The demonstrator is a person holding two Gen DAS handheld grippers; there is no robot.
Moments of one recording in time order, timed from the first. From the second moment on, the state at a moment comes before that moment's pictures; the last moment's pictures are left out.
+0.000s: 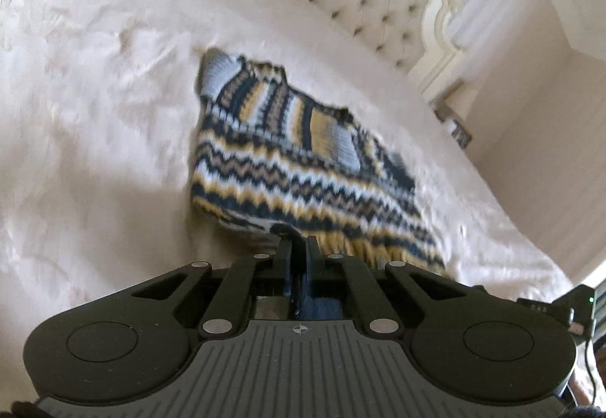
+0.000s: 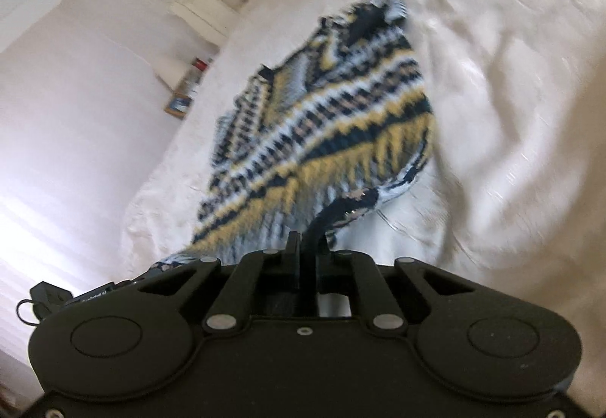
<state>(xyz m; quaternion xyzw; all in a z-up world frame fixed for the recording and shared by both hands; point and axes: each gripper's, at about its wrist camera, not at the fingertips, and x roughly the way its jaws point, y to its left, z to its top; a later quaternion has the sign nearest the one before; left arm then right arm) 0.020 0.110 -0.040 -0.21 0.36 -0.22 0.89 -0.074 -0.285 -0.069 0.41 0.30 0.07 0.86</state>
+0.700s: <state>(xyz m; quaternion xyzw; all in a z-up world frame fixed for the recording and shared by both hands) 0.018 0.113 -0.080 -0.19 0.52 -0.19 0.81 -0.067 -0.287 -0.069 0.40 0.31 0.05 0.86</state>
